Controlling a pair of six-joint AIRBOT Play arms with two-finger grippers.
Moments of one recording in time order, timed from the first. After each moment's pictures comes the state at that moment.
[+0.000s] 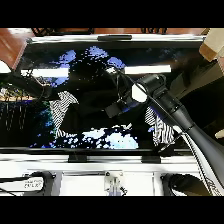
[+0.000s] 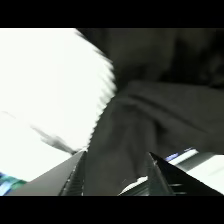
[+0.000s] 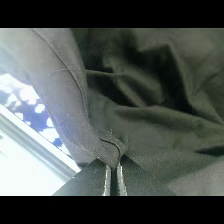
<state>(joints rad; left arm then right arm) 0.11 -1.46 1.48 1.07 -1.54 -1.20 0.67 -1.33 1.45 -1.42 1.29 1.61</state>
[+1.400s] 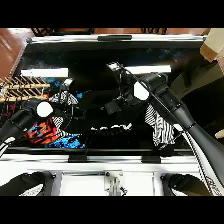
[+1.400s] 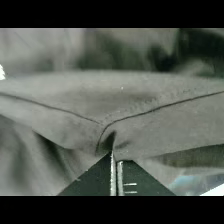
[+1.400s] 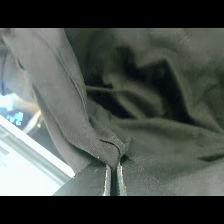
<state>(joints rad) -0.42 -1.13 0.97 1.32 -0.88 -1.55 0.65 -1.34 1.45 -1.39 1.25 1.61</state>
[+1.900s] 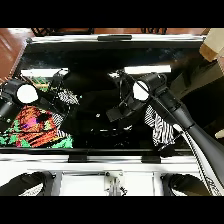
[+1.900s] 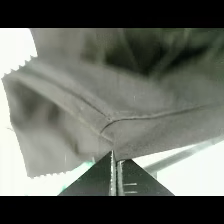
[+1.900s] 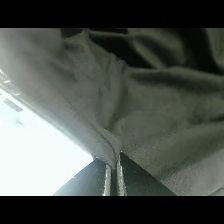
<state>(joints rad) -0.41 -1.14 1.22 1.41 -1.39 -1.49 0.66 -1.34 1.45 -1.35 1.42 1.69</state>
